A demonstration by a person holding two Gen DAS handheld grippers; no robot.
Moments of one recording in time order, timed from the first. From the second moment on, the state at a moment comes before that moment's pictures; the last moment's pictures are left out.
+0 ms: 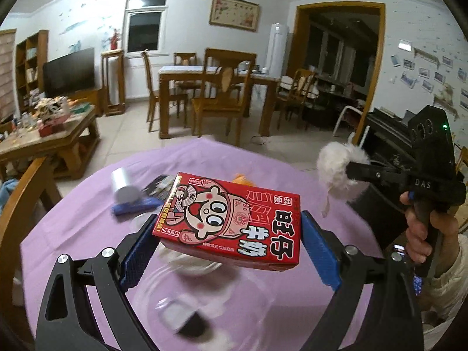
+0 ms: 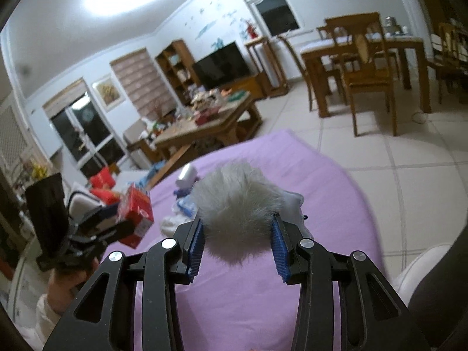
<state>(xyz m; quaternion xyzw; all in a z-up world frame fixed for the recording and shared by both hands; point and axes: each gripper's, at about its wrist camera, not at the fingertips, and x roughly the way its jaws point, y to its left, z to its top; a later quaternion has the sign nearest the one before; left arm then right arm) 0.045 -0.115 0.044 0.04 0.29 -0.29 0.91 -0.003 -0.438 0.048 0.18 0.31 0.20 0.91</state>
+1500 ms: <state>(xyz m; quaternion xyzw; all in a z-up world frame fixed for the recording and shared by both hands) -0.003 -0.476 -0.008 0.12 0.31 -0.54 0.77 -0.163 -0.800 -0.020 0.34 0.23 -0.07 0.91</state>
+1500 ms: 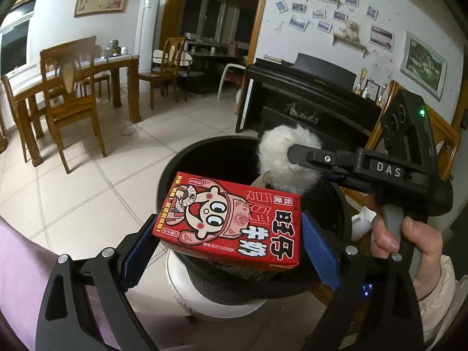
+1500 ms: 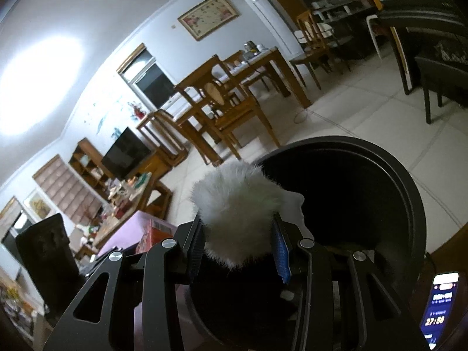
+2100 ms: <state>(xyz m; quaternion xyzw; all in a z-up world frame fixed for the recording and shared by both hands) -0.031 -0.520 -0.022 0.21 0.28 -0.54 0.77 -0.175 -0.808 -0.039 0.36 0.22 -0.08 0.90</state>
